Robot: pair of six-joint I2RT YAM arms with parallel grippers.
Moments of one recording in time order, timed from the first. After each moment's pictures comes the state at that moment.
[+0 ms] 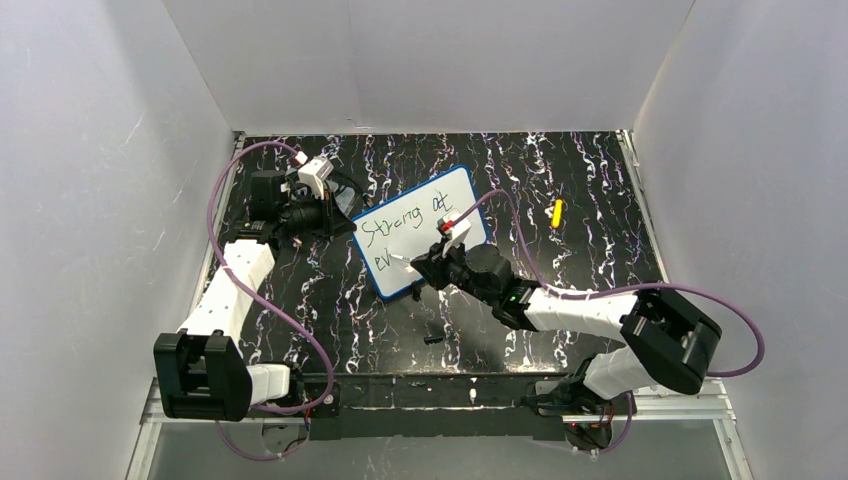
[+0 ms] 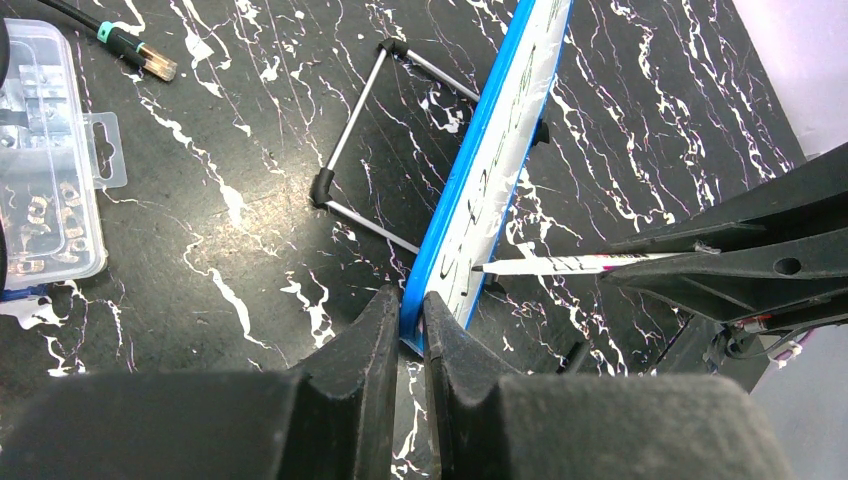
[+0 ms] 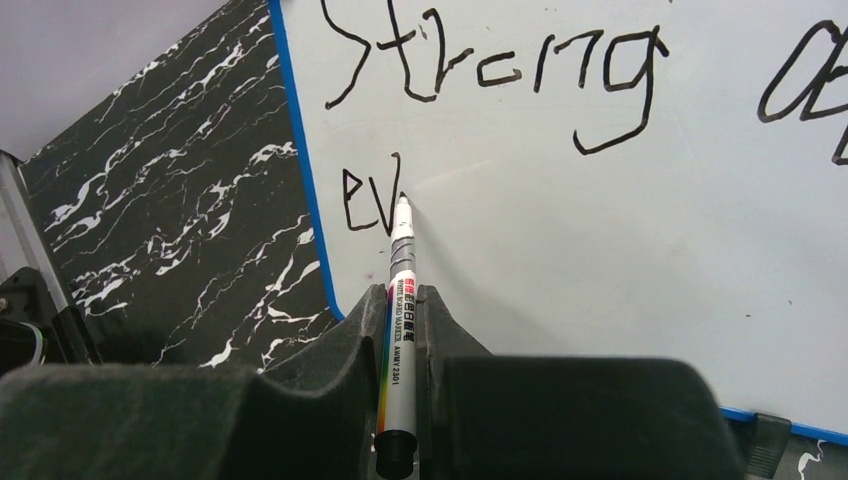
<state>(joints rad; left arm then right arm) -0.06 1.25 0.96 -0.40 0.70 -0.01 1.00 1.40 0.62 0.60 0.07 0.28</state>
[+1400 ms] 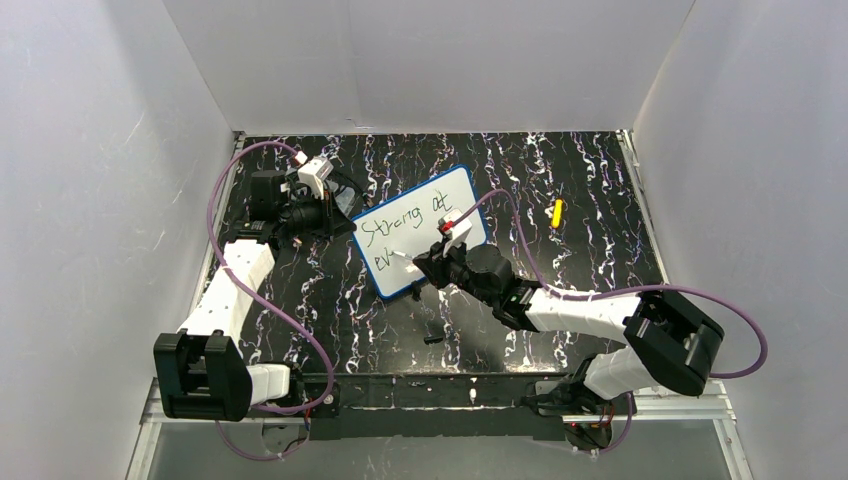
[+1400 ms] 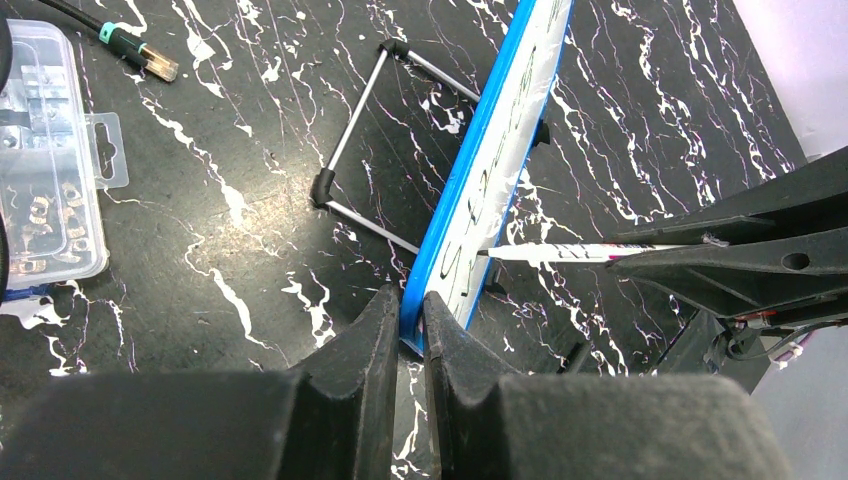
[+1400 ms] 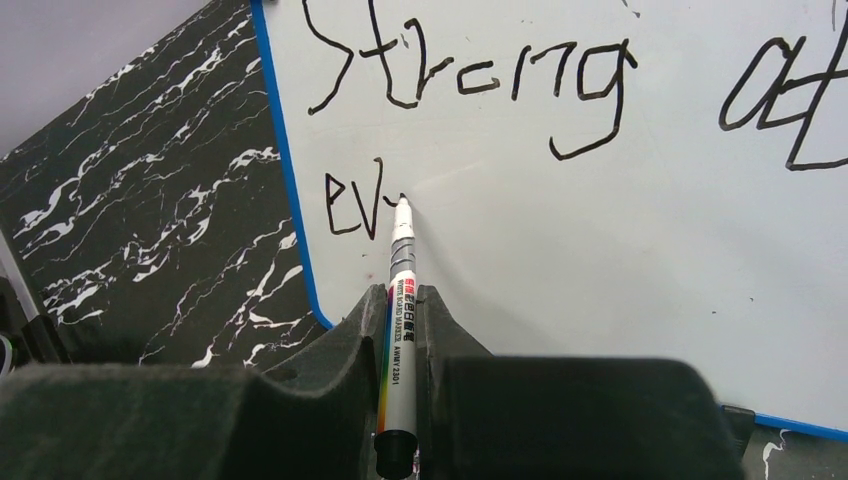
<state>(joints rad) -0.06 1.24 0.96 -0.40 0.70 -0.01 1.00 1.39 0.62 0.58 0.12 0.25</state>
